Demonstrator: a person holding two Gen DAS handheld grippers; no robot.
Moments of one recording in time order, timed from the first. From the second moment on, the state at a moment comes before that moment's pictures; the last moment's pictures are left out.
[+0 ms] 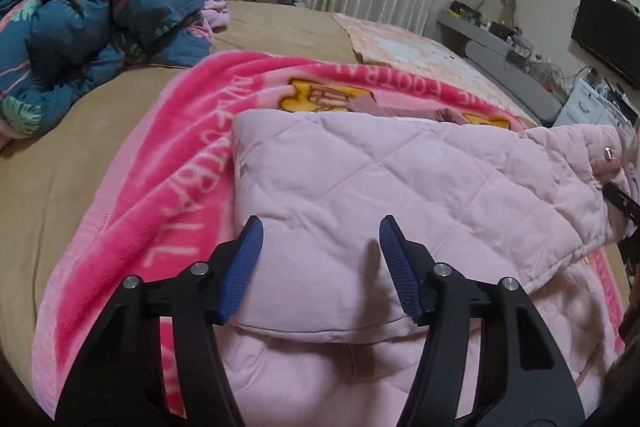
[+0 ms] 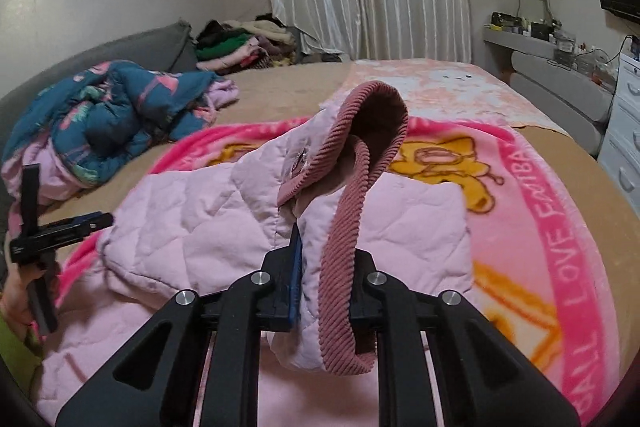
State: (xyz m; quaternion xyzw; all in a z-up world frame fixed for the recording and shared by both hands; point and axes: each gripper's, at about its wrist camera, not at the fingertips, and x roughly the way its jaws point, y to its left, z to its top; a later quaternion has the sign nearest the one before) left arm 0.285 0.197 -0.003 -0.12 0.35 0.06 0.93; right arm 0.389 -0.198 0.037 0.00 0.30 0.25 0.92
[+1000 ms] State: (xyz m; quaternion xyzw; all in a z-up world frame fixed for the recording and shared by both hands) left arm 0.303 0.176 -0.043 -0.11 0.41 0.03 0.91; right arm 0.412 -0.212 0.010 0.04 0.34 0.17 0.92
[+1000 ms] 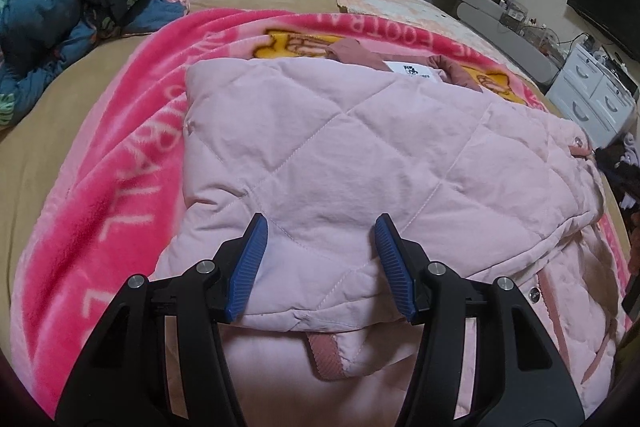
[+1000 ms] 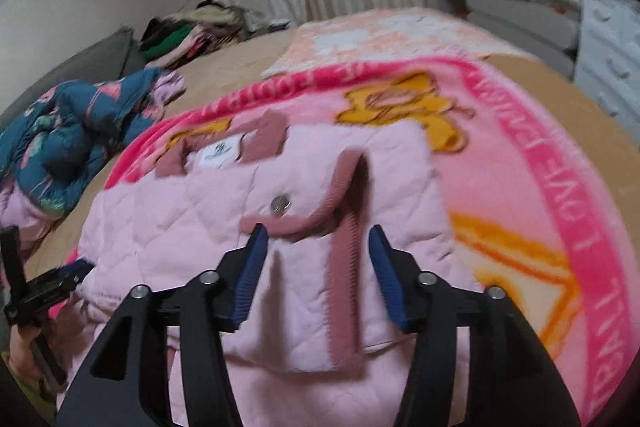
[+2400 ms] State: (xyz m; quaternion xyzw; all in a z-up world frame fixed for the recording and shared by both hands) left arm 0.306 0.180 -0.038 -0.13 0.42 0.02 0.90; right arm 0.422 -0.076 -0.028 -0.04 0.44 0.25 0.86
